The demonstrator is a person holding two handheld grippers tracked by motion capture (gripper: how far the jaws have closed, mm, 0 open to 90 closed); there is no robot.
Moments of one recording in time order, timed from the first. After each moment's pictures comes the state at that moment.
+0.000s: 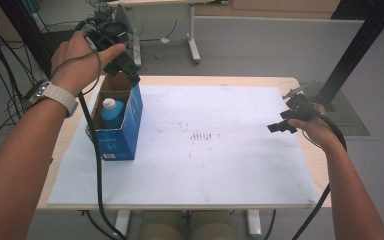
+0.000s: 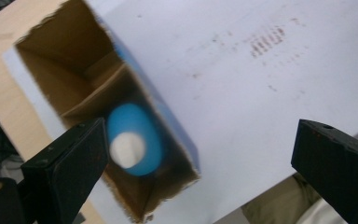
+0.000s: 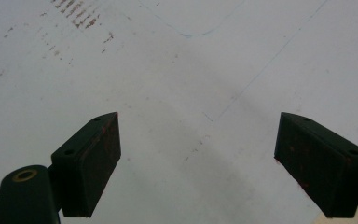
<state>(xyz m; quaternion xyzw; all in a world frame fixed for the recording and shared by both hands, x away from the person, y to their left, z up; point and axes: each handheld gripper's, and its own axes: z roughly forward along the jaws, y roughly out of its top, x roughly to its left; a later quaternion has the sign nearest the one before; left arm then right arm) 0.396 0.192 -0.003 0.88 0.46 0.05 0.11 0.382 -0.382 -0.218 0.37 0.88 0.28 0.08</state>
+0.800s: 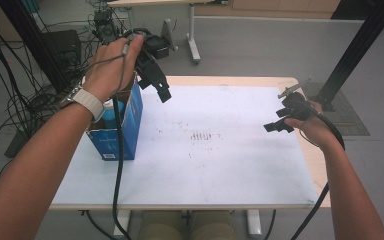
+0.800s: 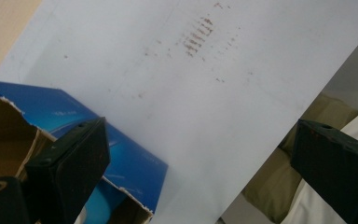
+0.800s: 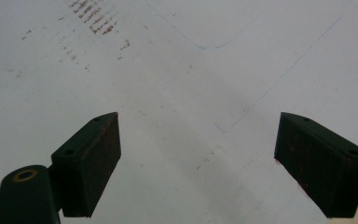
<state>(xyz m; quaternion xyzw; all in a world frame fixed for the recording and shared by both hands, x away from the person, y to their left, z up) 0.398 0.128 -0.016 0.95 0.30 0.02 0.11 0.378 -0.369 -0.208 0.35 0.89 0.28 0.08</state>
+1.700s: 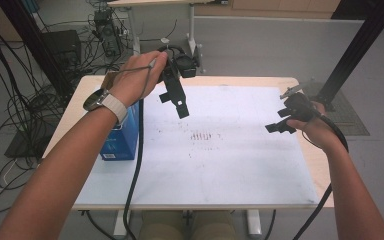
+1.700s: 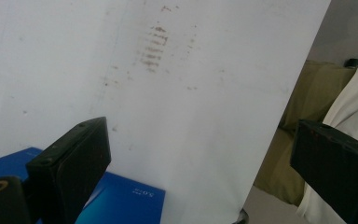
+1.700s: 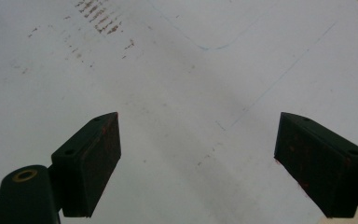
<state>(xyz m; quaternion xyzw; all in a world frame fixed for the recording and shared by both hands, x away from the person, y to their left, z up) 0.405 0.079 -0.048 0.98 0.17 0.00 0.10 0.367 -0.370 -0.203 0.34 0.89 0.28 0.09</state>
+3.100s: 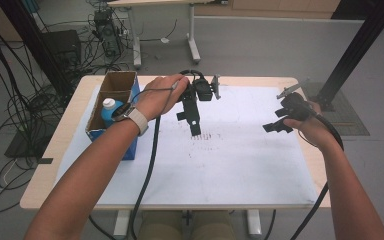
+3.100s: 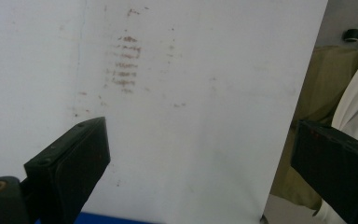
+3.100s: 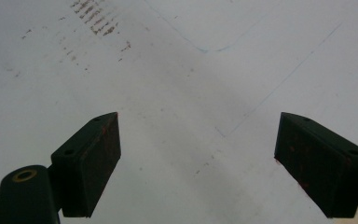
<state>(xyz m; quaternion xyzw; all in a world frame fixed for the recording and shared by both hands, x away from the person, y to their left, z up) 0.417 0.035 -0.106 0.99 0.11 -0.03 0.08 0.378 -0.366 -0.211 0.34 0.89 0.28 0.09</state>
